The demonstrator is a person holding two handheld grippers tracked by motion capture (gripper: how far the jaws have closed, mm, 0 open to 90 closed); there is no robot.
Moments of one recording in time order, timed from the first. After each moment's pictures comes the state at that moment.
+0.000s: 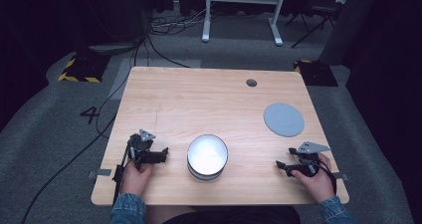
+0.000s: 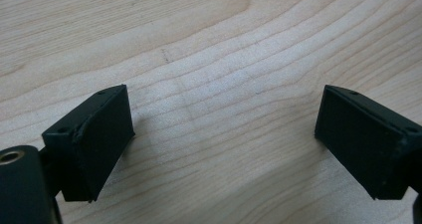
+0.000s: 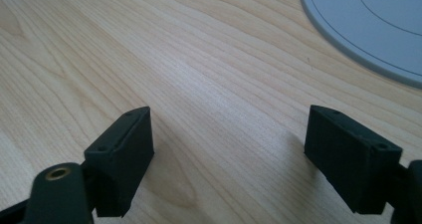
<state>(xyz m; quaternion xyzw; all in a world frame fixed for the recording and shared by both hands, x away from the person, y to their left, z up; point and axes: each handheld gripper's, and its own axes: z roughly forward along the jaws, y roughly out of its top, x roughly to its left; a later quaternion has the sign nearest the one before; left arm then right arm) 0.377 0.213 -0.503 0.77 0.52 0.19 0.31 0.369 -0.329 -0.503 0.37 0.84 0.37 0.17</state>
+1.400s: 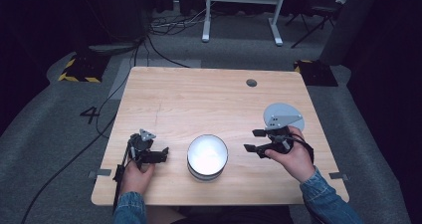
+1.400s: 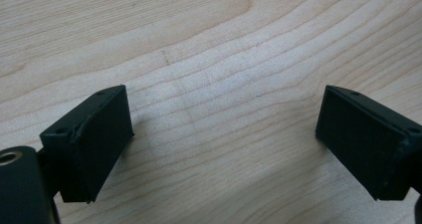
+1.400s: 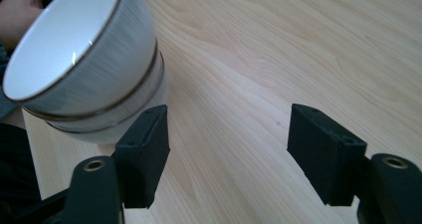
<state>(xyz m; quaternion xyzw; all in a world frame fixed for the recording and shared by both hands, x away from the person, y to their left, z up) 0.378 0.212 -0.504 0.77 0.52 0.19 0.31 0.390 -0.211 -0.395 0.26 0.87 0.41 0.09</state>
